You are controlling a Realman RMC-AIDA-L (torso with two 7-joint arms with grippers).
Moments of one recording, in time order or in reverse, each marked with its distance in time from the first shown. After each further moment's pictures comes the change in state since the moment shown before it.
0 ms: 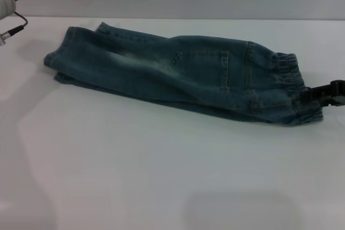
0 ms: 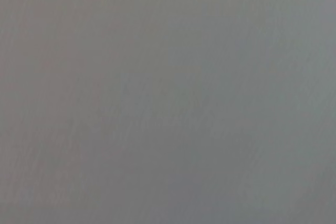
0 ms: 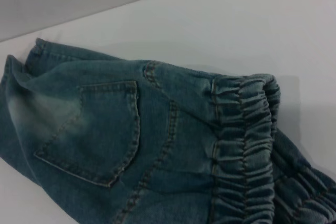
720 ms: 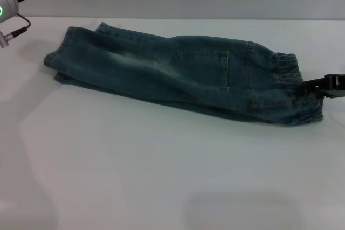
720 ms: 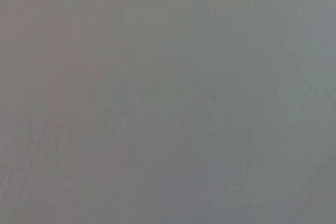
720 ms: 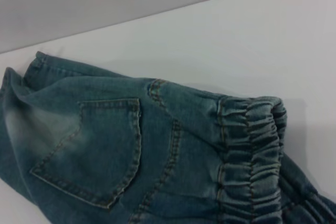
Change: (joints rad) left arm -0.005 -0.002 0.000 -0.013 0.000 -0.002 -0.005; right arm -0.006 0.041 0.001 -0.055 0.005 0.043 -0.009
